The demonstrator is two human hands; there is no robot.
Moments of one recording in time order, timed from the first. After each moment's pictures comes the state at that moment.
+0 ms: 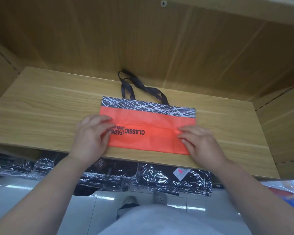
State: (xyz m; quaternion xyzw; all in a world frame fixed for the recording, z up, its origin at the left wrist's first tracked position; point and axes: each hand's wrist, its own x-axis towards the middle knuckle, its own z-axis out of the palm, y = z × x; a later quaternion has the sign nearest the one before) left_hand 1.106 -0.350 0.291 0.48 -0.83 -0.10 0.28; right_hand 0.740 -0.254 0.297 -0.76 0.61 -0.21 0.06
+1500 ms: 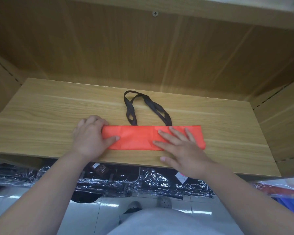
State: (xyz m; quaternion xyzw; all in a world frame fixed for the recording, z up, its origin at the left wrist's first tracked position) left_hand 1.091 -0.362 0.328 0.63 -0.76 -0.16 0.08; right_hand 0.792 -0.252 0.326 -0.80 0.59 0.03 0.14
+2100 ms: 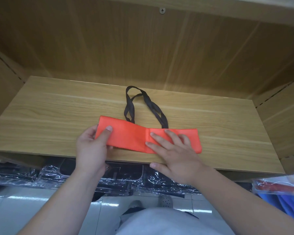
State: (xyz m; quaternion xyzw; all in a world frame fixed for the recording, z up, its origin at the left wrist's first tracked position) left_hand 1.074 -0.314 0.340 0.57 -0.33 -0.55 0.52; right_hand 0.841 -0.246 0.330 -0.78 0.60 0.10 0.15
